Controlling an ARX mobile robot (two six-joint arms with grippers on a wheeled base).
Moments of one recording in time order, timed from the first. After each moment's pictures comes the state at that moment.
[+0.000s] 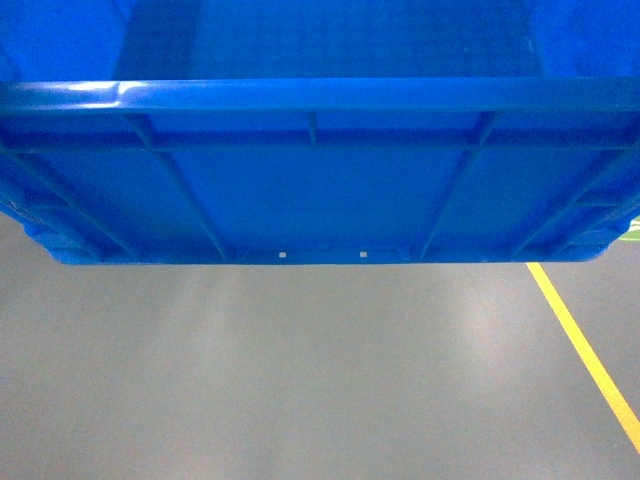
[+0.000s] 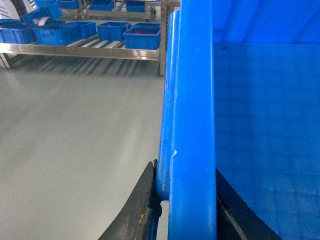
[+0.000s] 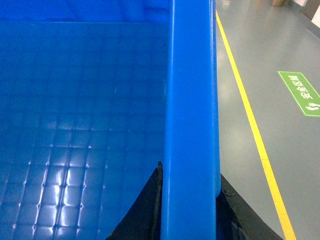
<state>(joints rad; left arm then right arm) -0.16 1.30 0.77 0.39 -0.22 -0.03 0.24 1.34 0.85 0.29 0.16 0.04</state>
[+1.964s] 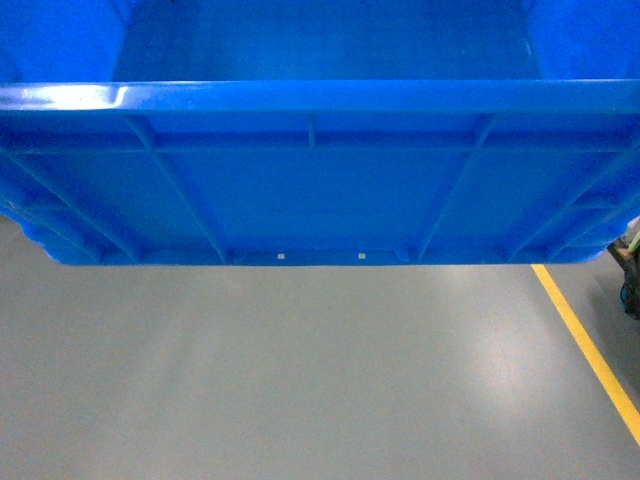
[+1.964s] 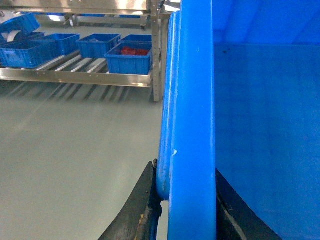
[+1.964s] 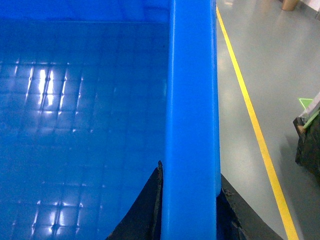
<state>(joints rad) -0.16 1.30 0.77 0.39 -0.22 -0.03 0.24 1.34 0.85 0.28 0.16 0.04</state>
